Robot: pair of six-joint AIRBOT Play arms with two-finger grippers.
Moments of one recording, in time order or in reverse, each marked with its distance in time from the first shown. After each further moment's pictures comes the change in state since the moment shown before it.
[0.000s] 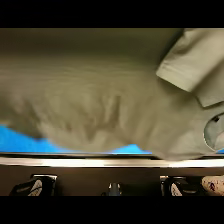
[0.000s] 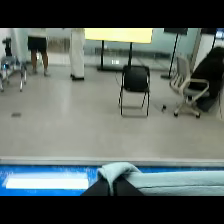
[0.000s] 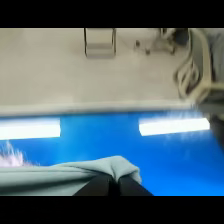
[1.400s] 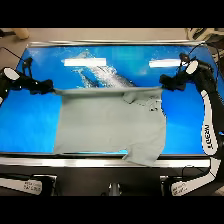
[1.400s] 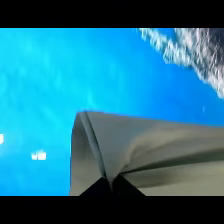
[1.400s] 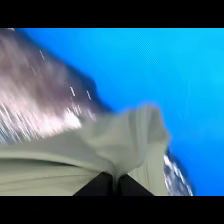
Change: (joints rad) left arm -0.142 -0.929 -0.324 0.023 0.021 0.026; right arm 0.029 -0.905 -0.273 0.209 -0.167 0.102
